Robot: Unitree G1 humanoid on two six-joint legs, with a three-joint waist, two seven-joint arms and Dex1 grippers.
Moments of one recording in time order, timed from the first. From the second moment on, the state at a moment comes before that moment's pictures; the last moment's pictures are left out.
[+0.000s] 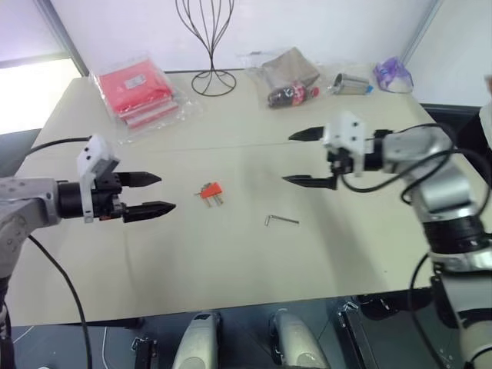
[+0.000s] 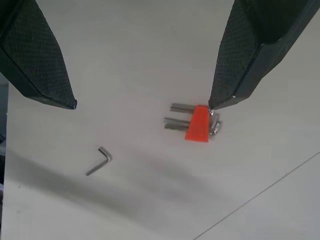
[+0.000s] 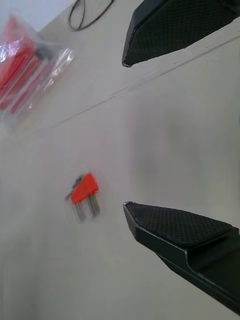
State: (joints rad) left arm -0.30 1.01 0.25 -0.28 -0.73 0.84 -1.05; right arm -0.80 -0.64 0.22 0.17 0.09 0.15 1.05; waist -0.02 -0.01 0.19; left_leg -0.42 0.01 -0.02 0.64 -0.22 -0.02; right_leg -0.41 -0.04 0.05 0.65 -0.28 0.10
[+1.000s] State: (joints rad) left arm -0.04 0.98 0.42 -0.48 -0.79 0.89 -0.87; right arm -0.93 -0.16 0.35 0.86 -0.21 -0.22 0.70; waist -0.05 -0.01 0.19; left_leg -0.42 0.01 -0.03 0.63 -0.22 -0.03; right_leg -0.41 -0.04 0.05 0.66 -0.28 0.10
